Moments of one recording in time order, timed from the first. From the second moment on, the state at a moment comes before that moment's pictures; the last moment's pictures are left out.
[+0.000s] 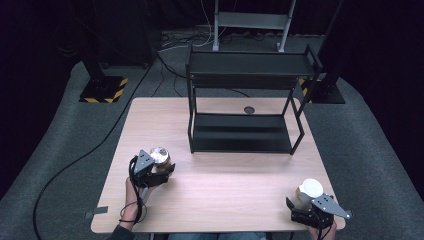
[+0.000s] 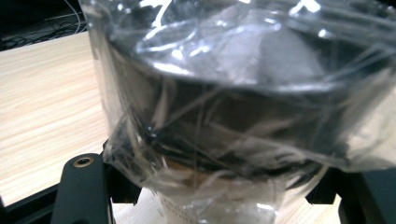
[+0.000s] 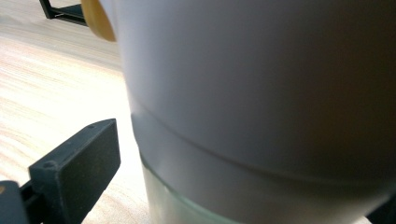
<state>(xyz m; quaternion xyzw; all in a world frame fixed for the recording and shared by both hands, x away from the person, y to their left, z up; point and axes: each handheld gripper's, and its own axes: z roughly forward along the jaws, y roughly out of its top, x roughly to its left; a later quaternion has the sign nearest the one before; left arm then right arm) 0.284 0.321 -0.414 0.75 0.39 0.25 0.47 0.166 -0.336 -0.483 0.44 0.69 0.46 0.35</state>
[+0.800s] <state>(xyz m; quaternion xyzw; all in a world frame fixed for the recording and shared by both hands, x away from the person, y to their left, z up) 0.317 0.293 -0.385 0.78 0.33 0.23 0.48 0.167 -0.336 -0.483 0.44 0.69 0.45 0.34</state>
